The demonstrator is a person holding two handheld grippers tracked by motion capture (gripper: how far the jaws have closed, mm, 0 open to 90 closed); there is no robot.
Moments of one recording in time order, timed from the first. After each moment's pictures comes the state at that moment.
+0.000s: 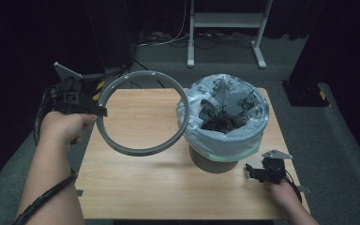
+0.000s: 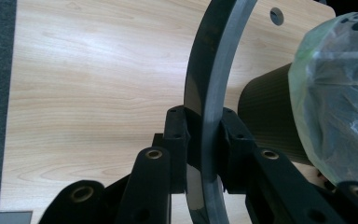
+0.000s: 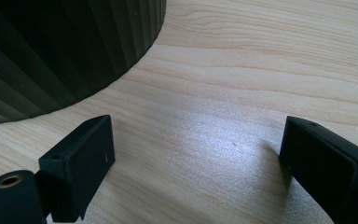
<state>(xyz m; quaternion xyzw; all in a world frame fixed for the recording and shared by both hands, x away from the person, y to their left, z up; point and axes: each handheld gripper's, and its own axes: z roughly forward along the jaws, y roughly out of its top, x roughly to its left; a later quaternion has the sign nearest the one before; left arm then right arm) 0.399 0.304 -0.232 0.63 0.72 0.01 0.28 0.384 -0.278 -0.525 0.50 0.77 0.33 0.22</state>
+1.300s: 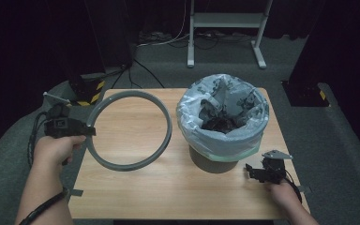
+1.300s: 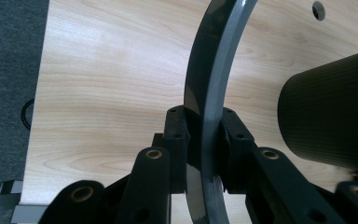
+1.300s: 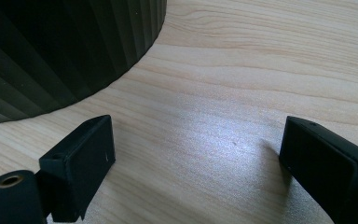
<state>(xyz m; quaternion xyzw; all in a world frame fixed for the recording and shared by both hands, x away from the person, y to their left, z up) 0.381 0.347 -0.303 0.61 0.74 0.01 0.28 0.383 -0.278 -0.525 0.50 0.77 0.33 0.22</state>
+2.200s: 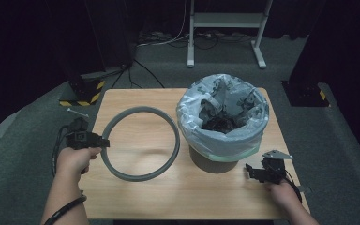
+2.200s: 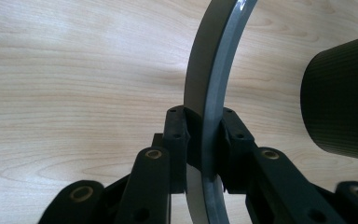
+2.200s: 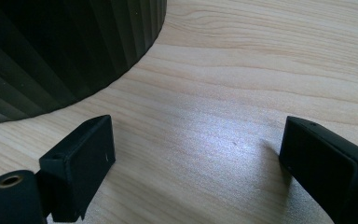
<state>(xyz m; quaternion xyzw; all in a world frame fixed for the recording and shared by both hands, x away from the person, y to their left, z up) 0.389 0.328 -0.369 0.63 0.74 -0.02 0.26 0.383 -0.278 -0.525 0.50 0.77 0.33 0.22</state>
